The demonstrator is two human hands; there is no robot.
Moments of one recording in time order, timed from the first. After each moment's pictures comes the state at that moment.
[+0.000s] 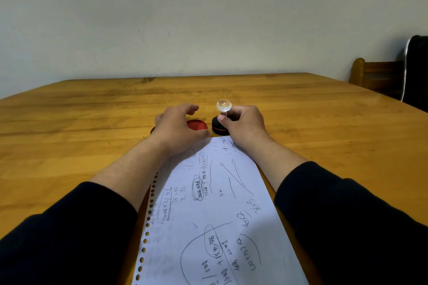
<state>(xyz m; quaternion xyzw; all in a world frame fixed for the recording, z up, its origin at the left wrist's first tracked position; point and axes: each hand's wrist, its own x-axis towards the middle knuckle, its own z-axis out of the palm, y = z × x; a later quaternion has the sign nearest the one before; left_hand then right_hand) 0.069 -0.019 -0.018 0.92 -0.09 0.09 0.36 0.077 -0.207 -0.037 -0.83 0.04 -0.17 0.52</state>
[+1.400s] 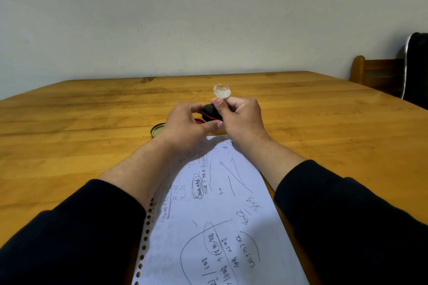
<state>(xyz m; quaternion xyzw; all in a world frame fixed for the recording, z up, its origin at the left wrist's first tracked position) 0.059 -0.040 -0.010 0.83 -0.21 0.09 0.51 0.069 -0.194 -0.031 -0.74 -0.06 -0.25 0.62</state>
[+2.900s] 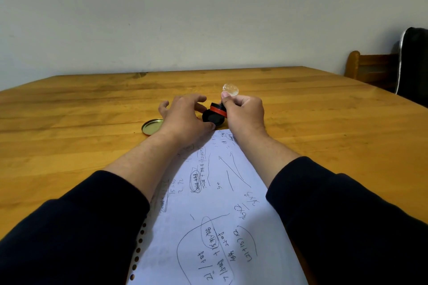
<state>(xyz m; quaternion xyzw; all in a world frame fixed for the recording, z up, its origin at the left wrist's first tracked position) 0.078 -0.059 -0.020 0.93 -0.11 0.14 0.33 0.076 -0.206 -0.033 -0.73 0.09 -0.25 0.63</state>
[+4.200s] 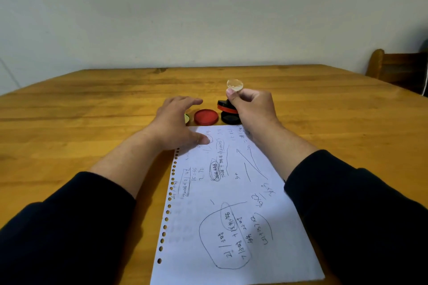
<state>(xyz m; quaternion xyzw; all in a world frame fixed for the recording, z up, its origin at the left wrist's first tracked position) 0.045 0.014 -0.010 0.95 -0.14 0.06 0.26 0.067 -0.193 -0.026 -0.71 -0.01 -0.17 0.69</state>
